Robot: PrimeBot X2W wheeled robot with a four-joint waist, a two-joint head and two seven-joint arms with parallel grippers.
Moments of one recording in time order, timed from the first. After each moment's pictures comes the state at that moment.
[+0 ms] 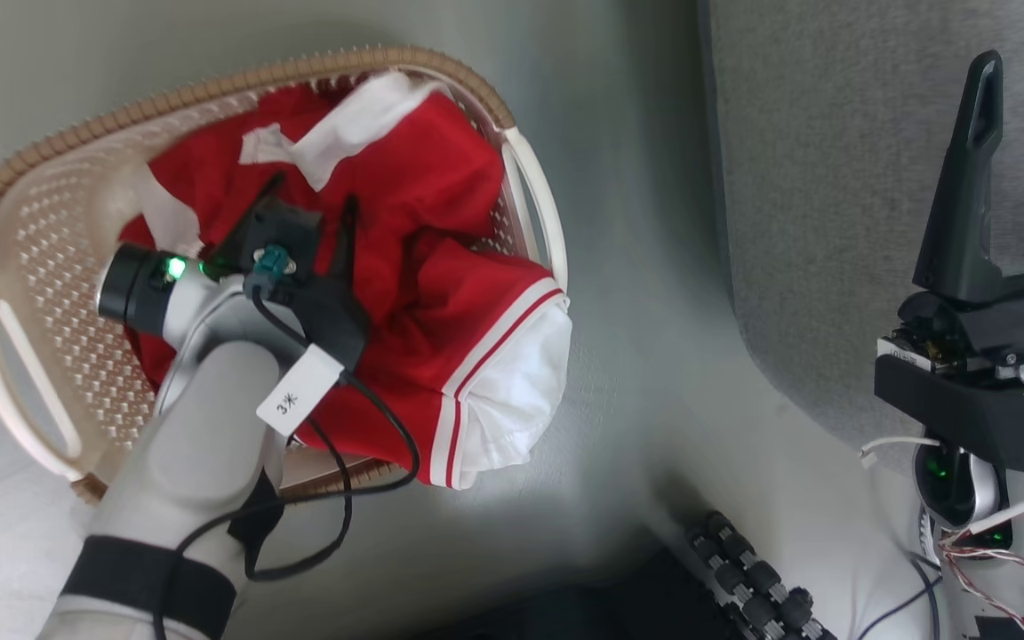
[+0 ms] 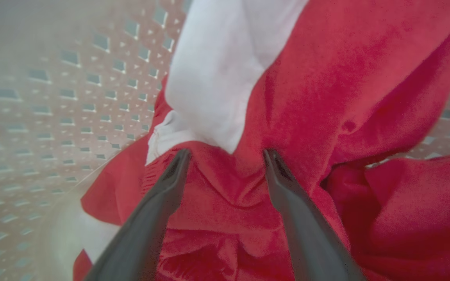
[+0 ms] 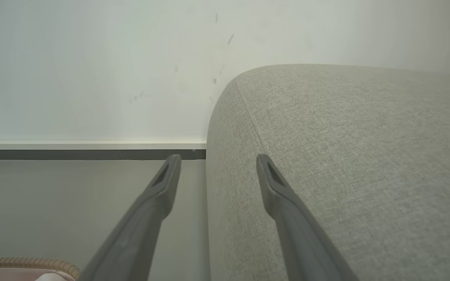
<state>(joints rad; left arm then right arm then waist) -0.85 0.07 -0.34 0.88 -0.06 0.03 -0.13 -0.42 -0.12 0.13 -0.31 0.19 -0.08 -0.26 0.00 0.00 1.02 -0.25</state>
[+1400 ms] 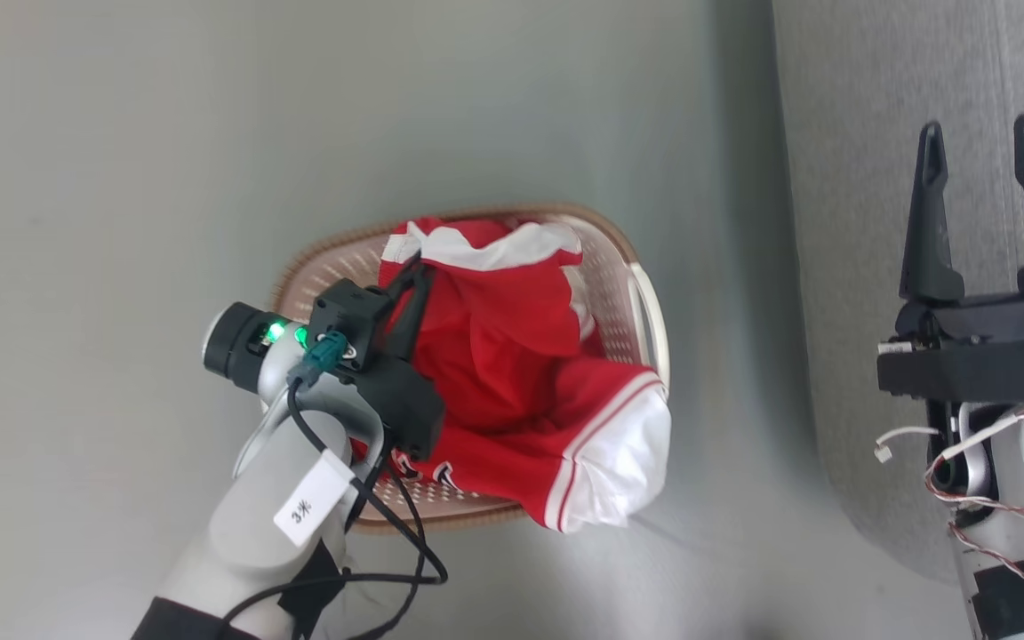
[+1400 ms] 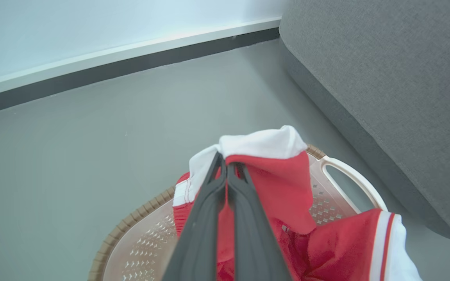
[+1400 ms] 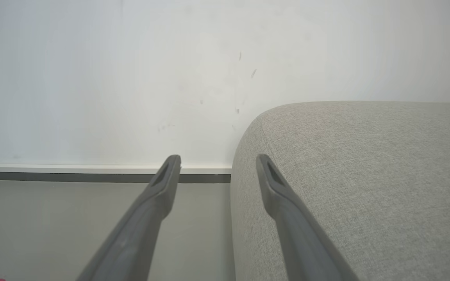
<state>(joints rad) -0.72 0.04 -0.47 0.77 -0.25 -0.07 -0.25 -0.47 -0.16 0.06 0.07 0.15 -0.02 -0.26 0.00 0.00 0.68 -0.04</state>
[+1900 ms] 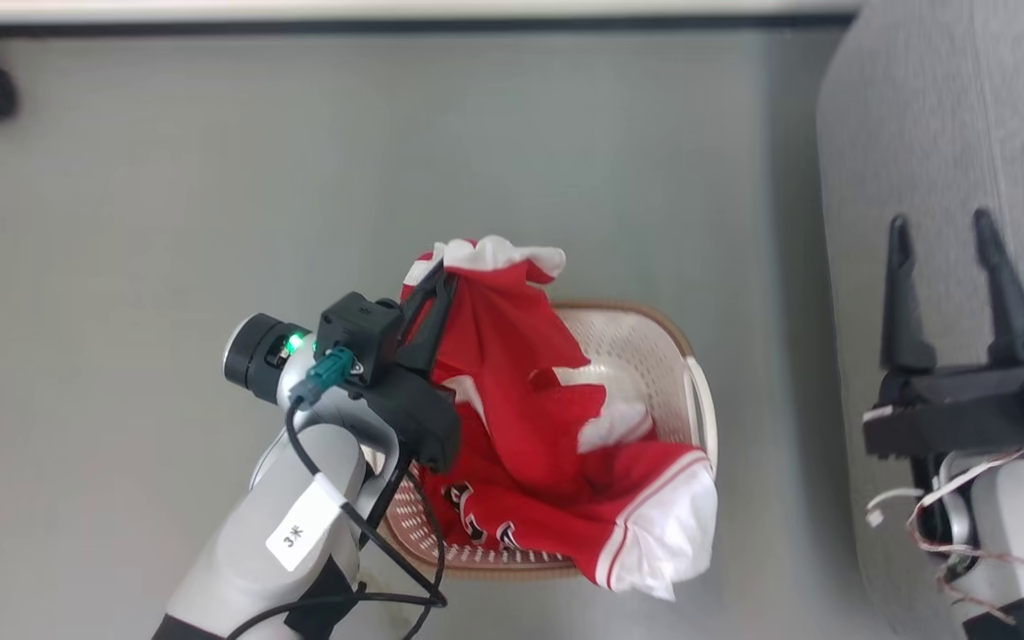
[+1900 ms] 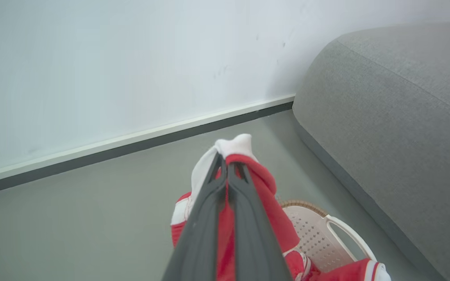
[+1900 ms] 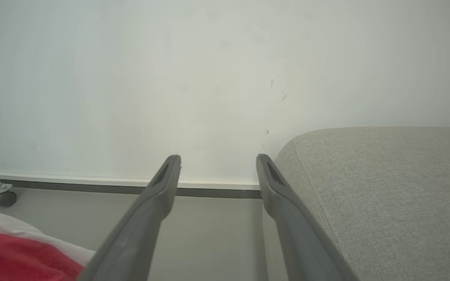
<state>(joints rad) -0.67 0.04 -0.49 0.67 -0.31 -0.08 -0.25 -0.38 -0.16 0.05 0.16 0.15 0.00 -0.26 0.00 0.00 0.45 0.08</state>
